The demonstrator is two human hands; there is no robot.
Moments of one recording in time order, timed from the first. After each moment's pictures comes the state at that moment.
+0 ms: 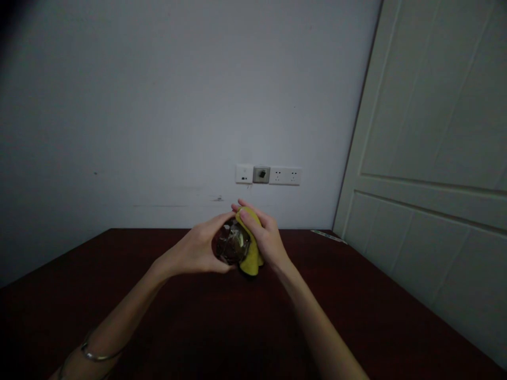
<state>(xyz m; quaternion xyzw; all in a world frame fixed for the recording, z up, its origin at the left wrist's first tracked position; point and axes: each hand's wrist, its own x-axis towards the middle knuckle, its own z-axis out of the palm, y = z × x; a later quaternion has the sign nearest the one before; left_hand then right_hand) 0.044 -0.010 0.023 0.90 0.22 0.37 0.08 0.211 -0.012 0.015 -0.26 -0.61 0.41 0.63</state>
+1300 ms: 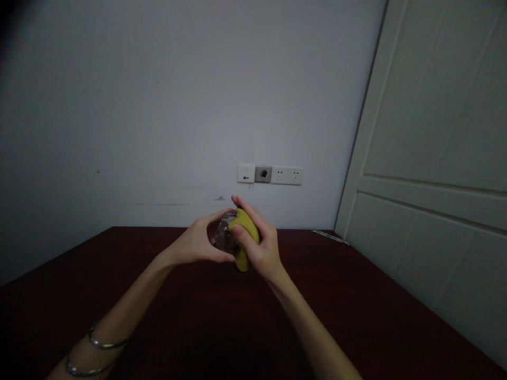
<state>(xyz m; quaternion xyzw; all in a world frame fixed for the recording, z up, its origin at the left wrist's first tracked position) 0.044 -0.003 0.025 0.82 0.23 0.40 0.34 0.208 -0.022 0.004 -0.18 -0.67 0.23 0.68</state>
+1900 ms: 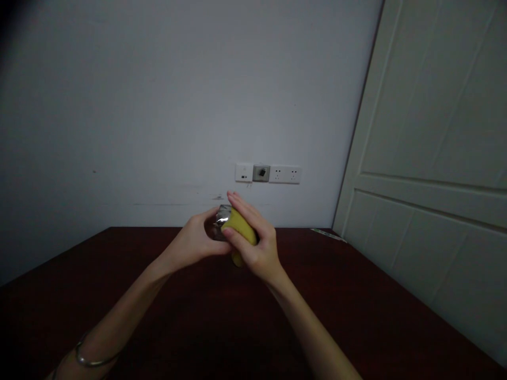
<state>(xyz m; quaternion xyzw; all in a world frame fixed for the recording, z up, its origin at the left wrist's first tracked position) 0.052 -0.019 0.031 0.78 0.29 0.45 0.31 0.205 -0.033 0.013 -0.19 -0.71 0.15 0.67</state>
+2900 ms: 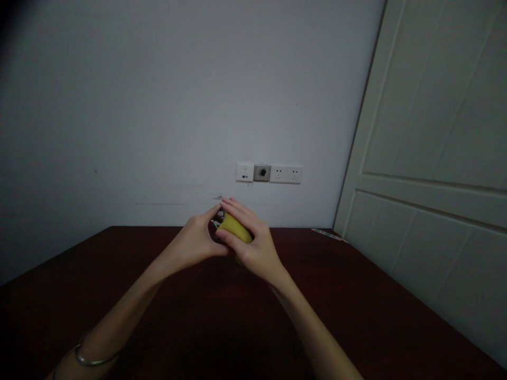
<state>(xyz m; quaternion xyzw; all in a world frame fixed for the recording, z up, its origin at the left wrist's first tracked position) 0.051 -0.016 0.030 0.82 0.35 0.42 0.18 0.208 -0.030 0.018 -0.23 -0.73 0.18 0.61</state>
